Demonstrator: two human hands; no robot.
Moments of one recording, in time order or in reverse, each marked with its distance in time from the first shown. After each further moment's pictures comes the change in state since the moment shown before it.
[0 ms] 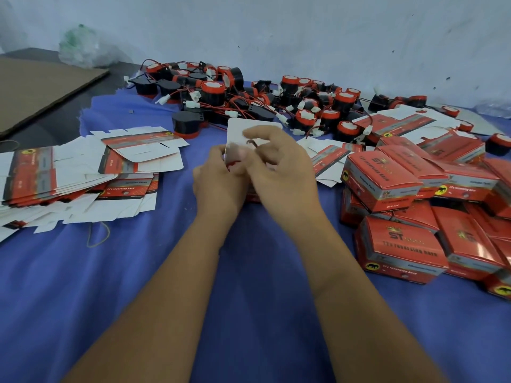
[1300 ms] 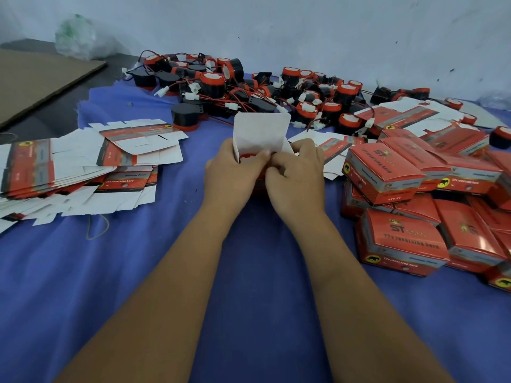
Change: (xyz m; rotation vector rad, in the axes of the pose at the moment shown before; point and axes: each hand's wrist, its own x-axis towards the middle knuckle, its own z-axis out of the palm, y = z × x) left_hand 0.007 -0.007 0.010 -0.107 -0.117 0.016; right_hand 0.005 0.050 -0.009 -0.633 0.143 0.017
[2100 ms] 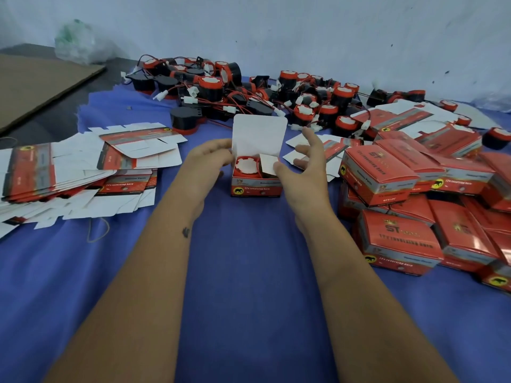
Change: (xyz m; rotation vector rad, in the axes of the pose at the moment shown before) left_hand 0.011 0.013 -0.040 -0.088 -0.162 -0.129; right_hand 0.004 0.011 -0.005 0.722 0.004 0.320
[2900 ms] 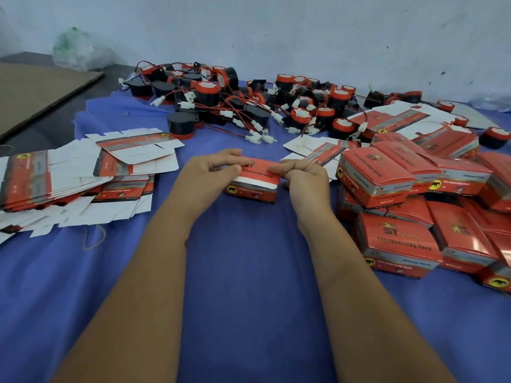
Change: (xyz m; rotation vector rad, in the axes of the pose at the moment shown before) left_hand -0.001 -0.014 -0.007 0.132 -0.137 0.188; right_hand 0.008 -0.001 -0.004 0.157 -0.059 0.180
